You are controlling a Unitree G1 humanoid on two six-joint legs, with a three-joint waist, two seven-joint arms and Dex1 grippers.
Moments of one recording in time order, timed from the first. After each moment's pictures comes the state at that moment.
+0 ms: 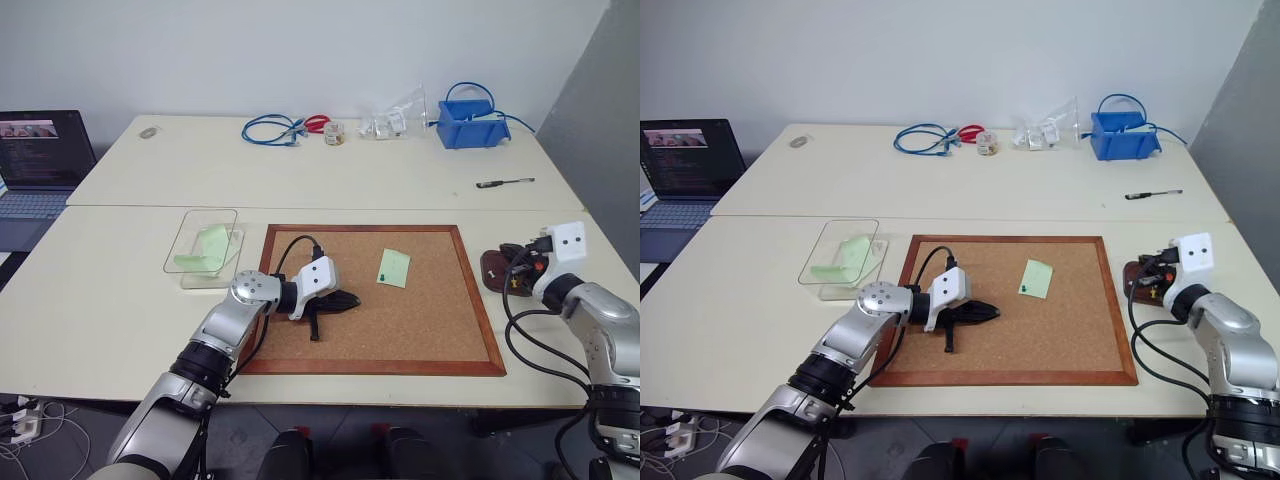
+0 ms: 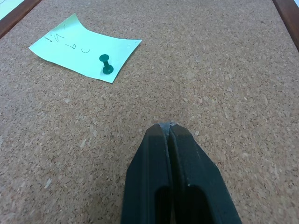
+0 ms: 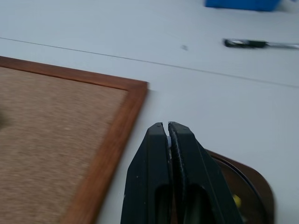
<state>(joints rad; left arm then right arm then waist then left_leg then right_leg) -0.54 0.43 -0.36 0.33 -0.11 0.08 -1.09 -0.26 -0.57 -0.30 0.04 0.32 0.50 0.45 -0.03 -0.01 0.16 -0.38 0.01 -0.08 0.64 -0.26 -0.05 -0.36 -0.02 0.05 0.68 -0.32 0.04</state>
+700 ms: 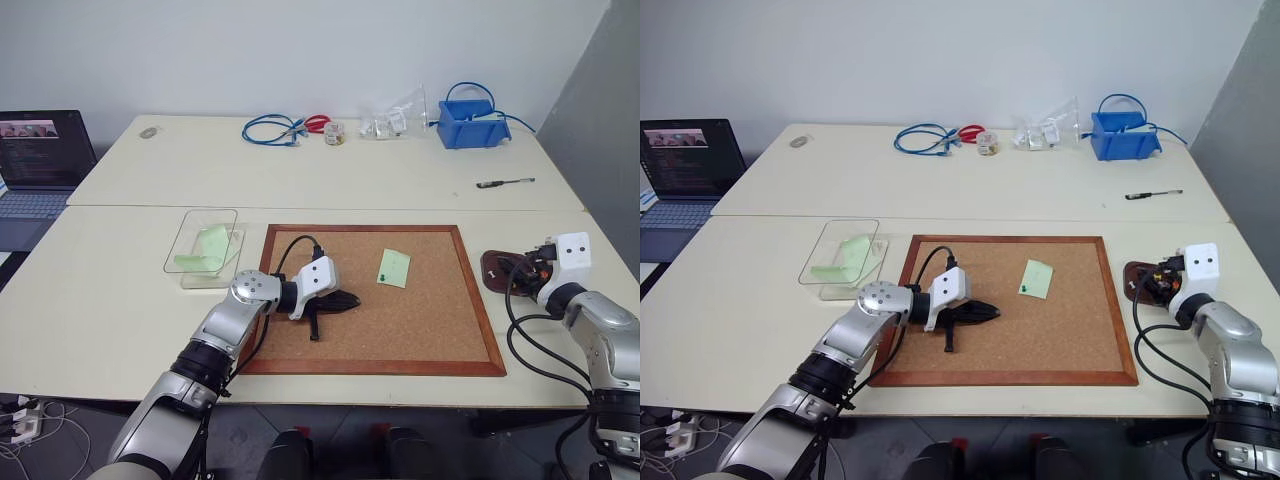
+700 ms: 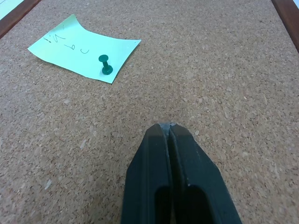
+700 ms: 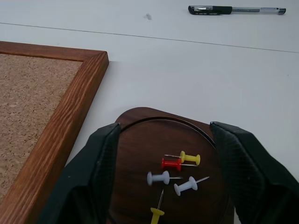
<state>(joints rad) -0.54 0.42 -0.36 0.34 -0.11 0.07 -1.10 -0.24 -0.57 -0.29 0.08 0.29 0.51 0.42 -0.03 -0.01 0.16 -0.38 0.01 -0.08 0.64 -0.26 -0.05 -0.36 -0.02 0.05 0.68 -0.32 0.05</state>
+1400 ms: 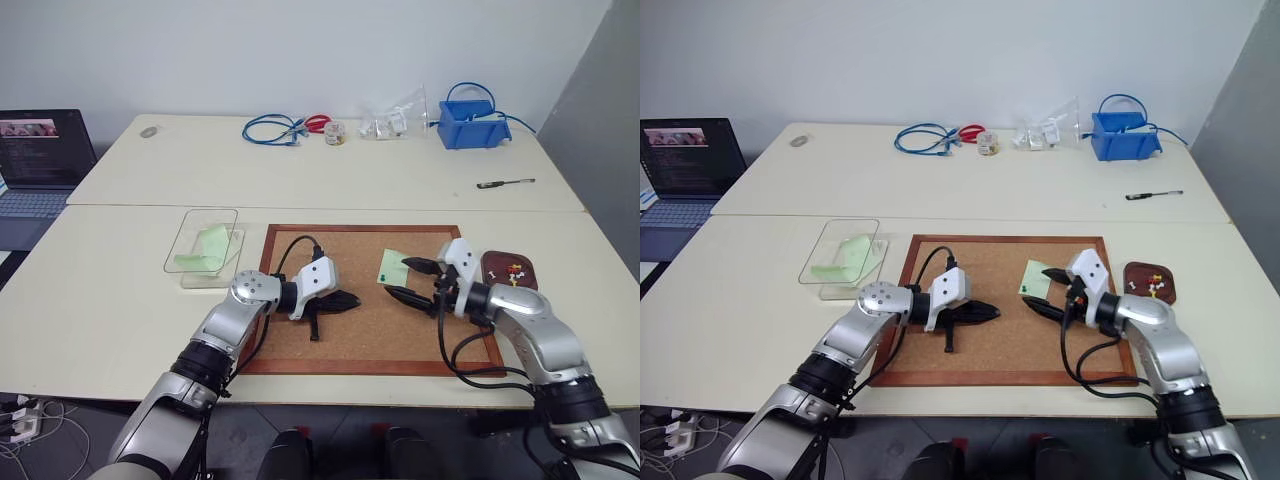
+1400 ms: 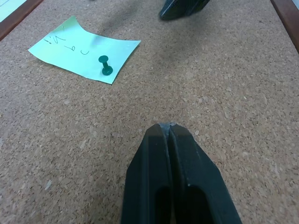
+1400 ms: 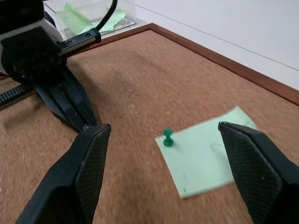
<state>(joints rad) -0.54 0.42 -0.36 0.34 -0.11 0.06 -1.10 -0.36 -0.46 0.11 0.06 0.30 0.30 0.87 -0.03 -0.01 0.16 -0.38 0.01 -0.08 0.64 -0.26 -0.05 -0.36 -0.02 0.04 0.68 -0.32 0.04</state>
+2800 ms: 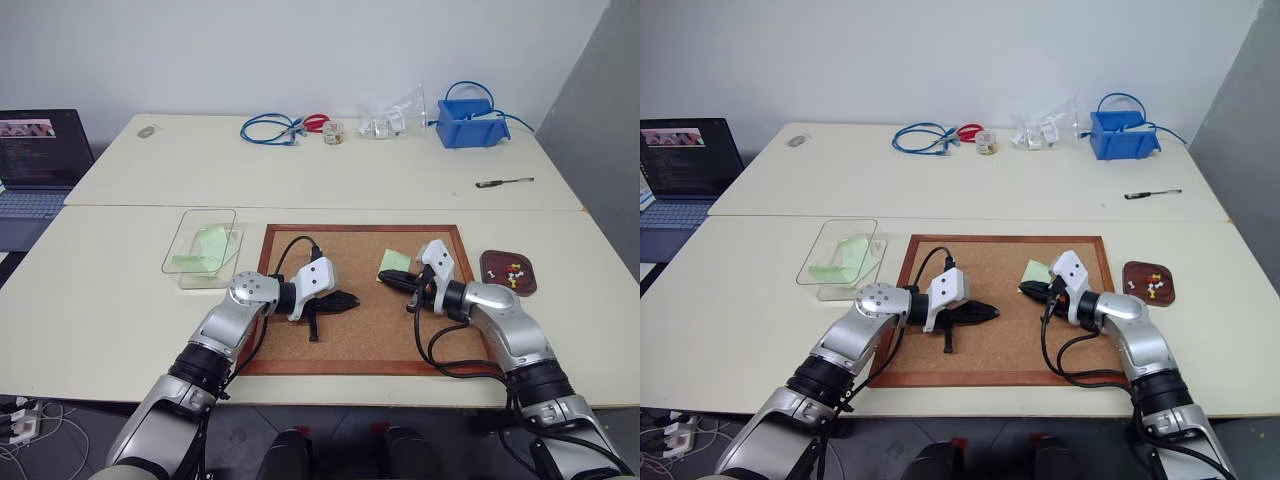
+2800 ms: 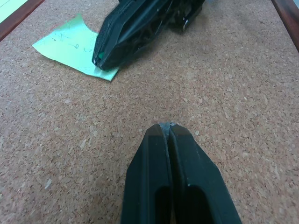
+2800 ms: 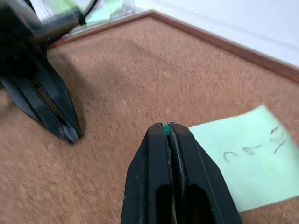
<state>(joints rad) -0.53 0.43 -0.35 0.32 -0.11 0.08 -1.09 -0.42 -0.40 0.11 0.13 0.28 0.27 0.89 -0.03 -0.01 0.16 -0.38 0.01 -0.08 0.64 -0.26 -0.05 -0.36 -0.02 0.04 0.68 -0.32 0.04</state>
